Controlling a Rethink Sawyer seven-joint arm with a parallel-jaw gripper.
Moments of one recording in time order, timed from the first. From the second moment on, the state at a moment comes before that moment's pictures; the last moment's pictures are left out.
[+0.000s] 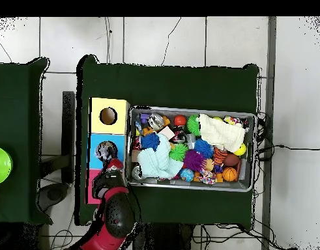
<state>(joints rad) 0.95 -0.06 -0.53 1.98 2.98 0.99 1.88</state>
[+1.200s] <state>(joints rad) 0.95 -0.08 -0.52 2.00 2.98 0.99 1.88</state>
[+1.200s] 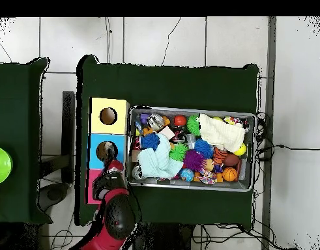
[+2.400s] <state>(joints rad) 0.98 -0.08 -0.52 2.01 2.98 0.99 1.88</state>
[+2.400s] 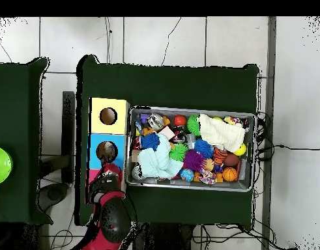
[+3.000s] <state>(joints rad) 1.00 -0.08 -0.52 2.01 2.98 0.99 1.88</state>
